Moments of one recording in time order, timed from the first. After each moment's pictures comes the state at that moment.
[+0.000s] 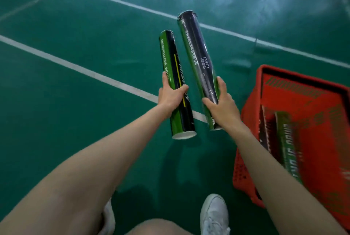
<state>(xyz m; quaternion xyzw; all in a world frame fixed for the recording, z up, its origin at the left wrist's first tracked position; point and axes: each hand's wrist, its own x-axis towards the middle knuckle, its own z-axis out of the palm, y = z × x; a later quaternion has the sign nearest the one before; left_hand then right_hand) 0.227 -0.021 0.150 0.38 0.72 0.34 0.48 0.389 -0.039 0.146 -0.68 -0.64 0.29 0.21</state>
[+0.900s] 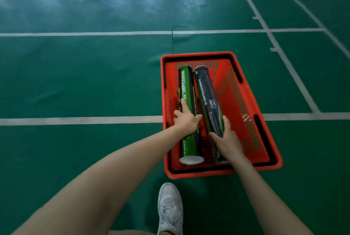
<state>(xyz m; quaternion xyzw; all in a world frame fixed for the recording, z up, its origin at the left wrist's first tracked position) 0.520 -0.101 0.138 0.62 0.63 -0.01 0.47 0.635 -0.199 0.096 -0.85 -0.39 0.33 0.16</state>
